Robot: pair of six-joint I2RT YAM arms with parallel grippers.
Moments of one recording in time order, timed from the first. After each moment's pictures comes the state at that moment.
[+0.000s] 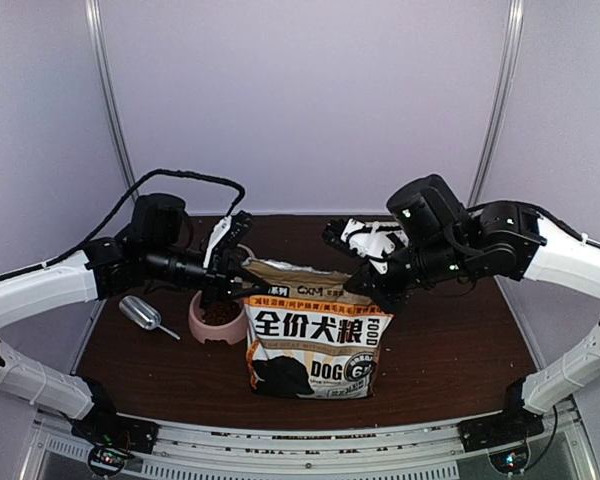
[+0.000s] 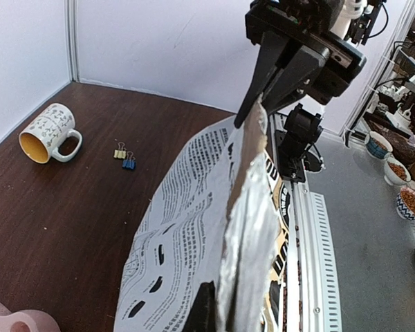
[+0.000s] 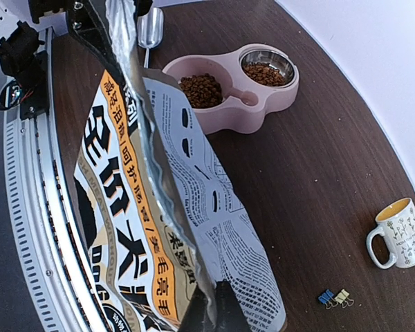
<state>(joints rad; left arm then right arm) -0.75 1.22 0.96 -0.19 0.70 0.09 1.08 1.34 1.38 -0.81 0.08 -0.13</state>
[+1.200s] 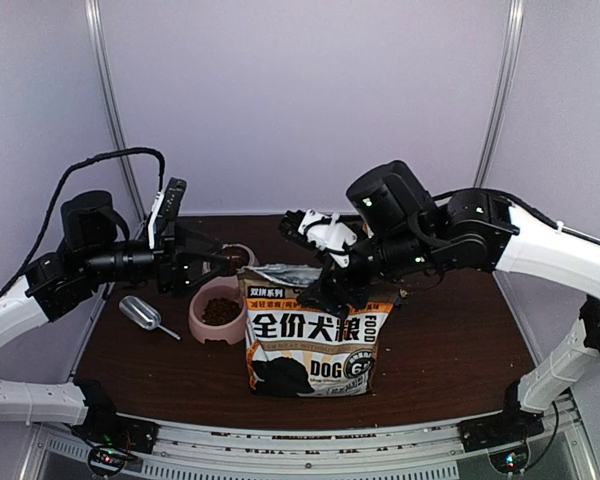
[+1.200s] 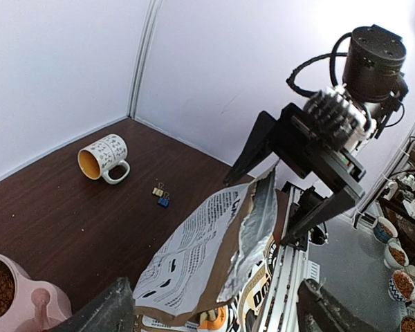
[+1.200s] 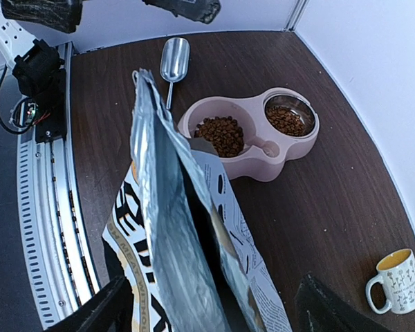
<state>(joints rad) -0.71 0.89 0.88 -0.15 0.54 -0.22 1.16 1.48 1.57 -0.76 0.09 -0.15</state>
